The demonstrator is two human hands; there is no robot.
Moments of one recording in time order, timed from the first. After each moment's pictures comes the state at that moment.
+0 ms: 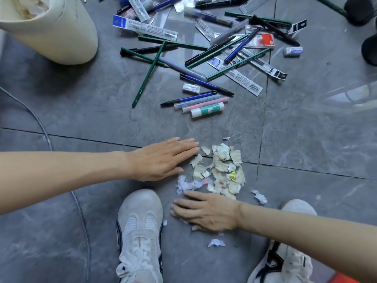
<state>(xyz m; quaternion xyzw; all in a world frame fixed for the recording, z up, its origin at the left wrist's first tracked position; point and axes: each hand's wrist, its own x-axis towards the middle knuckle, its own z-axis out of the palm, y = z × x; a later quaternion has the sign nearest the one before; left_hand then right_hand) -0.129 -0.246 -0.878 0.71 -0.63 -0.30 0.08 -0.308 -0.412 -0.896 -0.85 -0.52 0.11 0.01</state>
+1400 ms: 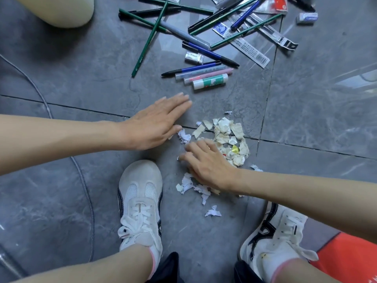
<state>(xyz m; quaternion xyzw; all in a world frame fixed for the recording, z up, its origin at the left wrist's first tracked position) -0.130 -0.249 -0.840 0.82 -0.49 -0.29 0.11 -0.282 -0.407 -0.880 -0.95 -0.25 -0.01 0.17</state>
